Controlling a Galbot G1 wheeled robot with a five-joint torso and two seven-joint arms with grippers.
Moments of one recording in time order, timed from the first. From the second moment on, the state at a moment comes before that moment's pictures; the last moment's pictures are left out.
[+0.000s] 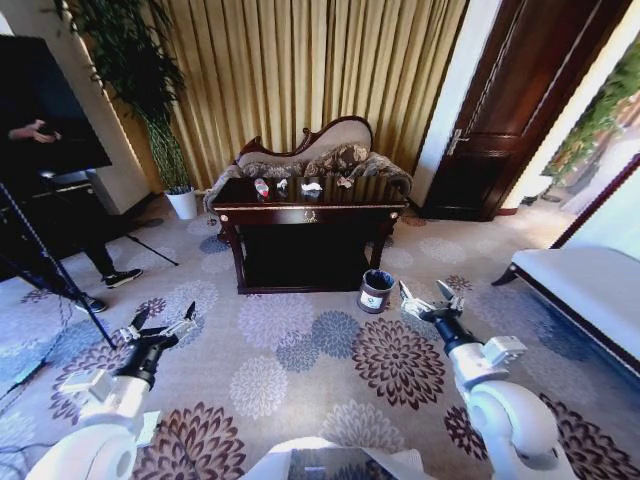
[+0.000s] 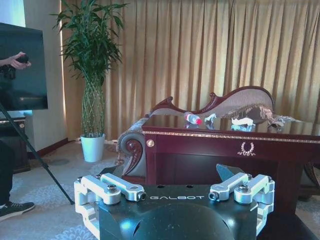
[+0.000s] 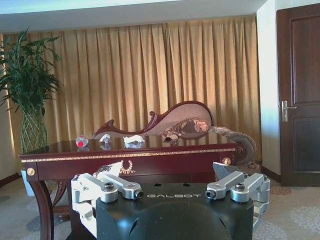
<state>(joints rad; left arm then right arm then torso) 1.81 -1.39 -0.95 -2.50 -0.45 0.38 0.00 -1.64 1.32 0.80 2.37 0.43 -0.27 -0.04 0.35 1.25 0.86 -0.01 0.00</state>
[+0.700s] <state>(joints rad) 1.81 -1.39 -0.95 -2.50 -0.44 0.35 0.01 -1.64 1.32 0.80 2.37 0.43 -0.27 -0.04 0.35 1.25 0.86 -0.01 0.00</state>
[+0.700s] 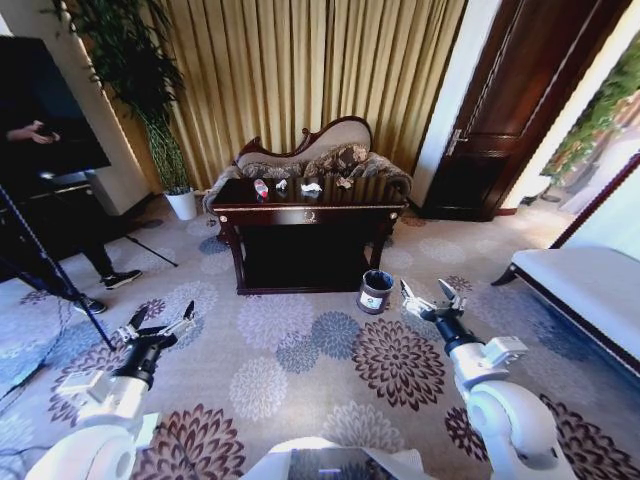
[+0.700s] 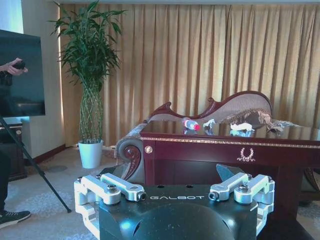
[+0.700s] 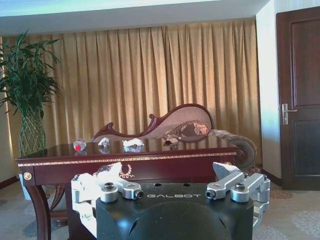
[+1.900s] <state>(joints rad) 1.82 -1.40 -0.95 -2.50 -0.44 0.34 0.02 -1.64 1.31 0.79 2.38 0.44 -0.28 -0.04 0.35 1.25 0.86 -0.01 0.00</state>
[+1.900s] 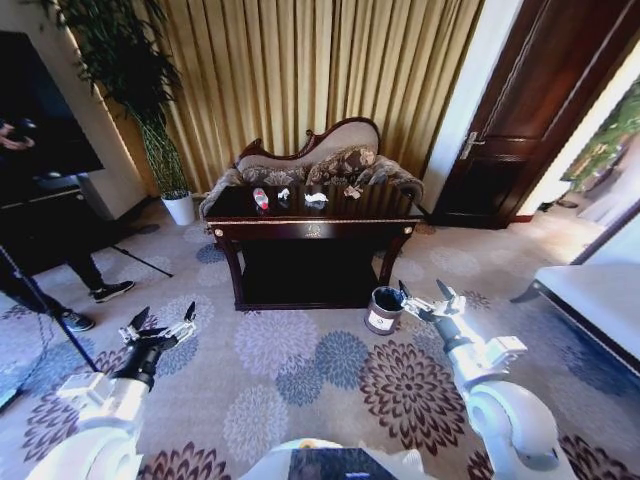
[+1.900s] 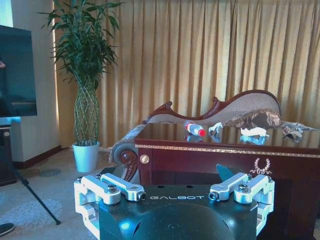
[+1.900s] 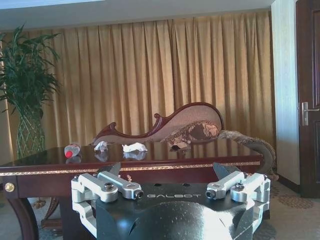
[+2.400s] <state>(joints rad) 1.83 -1.41 -0.95 -2.50 -0.44 0.34 0.03 -1.64 1.31 0.79 2.37 0.44 -0.28 -0.04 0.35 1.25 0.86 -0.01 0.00</state>
